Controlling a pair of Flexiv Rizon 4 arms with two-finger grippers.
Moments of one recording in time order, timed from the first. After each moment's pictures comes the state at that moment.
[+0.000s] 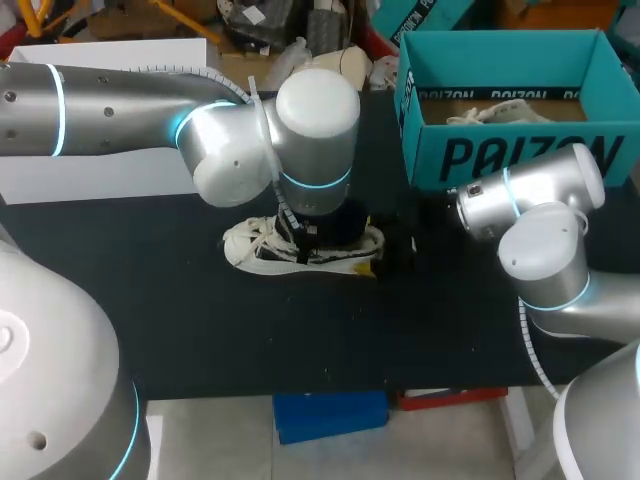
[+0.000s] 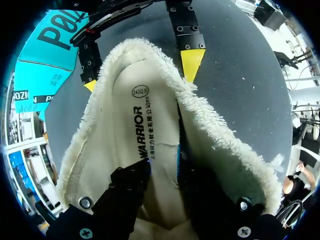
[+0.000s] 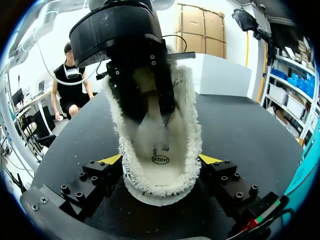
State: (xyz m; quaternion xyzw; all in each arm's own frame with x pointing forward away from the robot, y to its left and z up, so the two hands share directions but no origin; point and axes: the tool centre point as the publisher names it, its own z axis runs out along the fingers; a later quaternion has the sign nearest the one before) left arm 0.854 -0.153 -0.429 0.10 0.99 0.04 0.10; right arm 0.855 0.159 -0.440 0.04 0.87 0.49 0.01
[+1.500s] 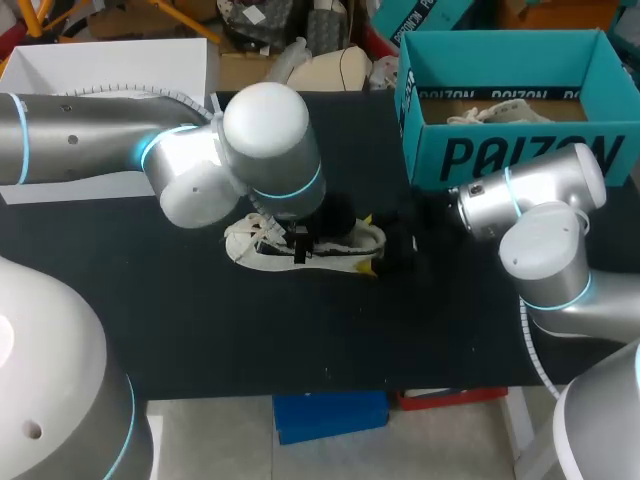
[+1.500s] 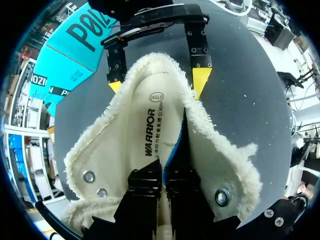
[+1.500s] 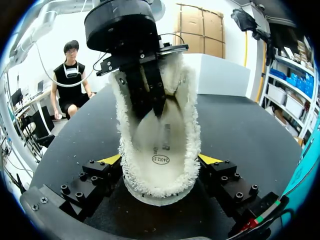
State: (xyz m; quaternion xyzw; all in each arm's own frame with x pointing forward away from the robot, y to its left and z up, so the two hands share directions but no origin) left arm 0.863 -0.163 -0.414 0.05 0.99 -0.08 0.12; right arm 0.855 0.157 -0.440 0.04 0.87 0.49 0.01
